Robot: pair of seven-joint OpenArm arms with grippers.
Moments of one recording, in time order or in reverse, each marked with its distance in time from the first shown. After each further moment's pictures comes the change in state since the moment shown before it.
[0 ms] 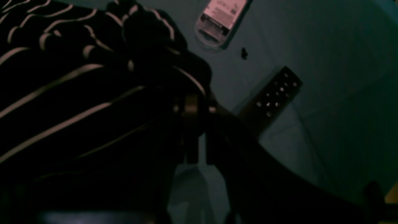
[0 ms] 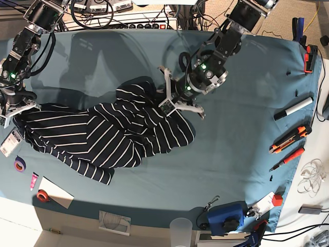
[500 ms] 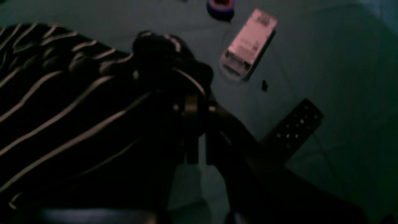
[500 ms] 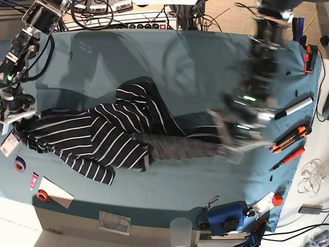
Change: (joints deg) left arm -5.0 -7.5 -22.0 11.6 -5.0 4.1 18.0; right arm 2.3 0.6 0.0 0.0 4.5 2.5 2.5
